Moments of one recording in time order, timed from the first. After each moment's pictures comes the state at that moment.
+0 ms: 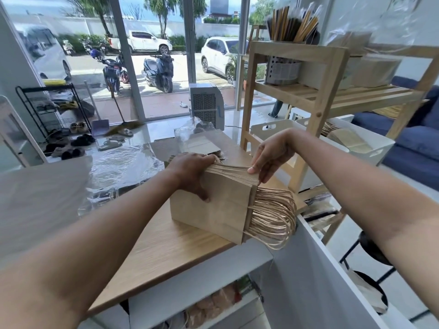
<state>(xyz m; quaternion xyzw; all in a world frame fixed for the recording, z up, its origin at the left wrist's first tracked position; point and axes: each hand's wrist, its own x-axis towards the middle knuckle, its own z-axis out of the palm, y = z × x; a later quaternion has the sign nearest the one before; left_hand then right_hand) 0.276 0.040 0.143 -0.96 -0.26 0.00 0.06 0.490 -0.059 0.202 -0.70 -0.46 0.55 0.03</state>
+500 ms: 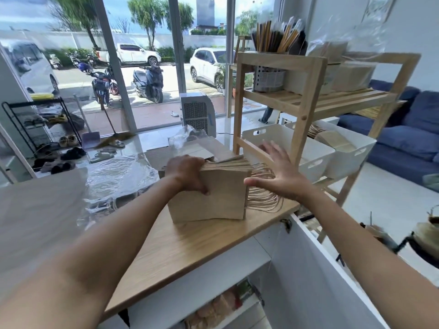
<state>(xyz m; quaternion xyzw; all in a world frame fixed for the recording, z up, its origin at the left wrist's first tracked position) 0.283 0.032 0.147 -0.93 -0.36 -0.06 0.04 0.447 -0.159 0.151 -0.77 -0.52 0.12 0.34</state>
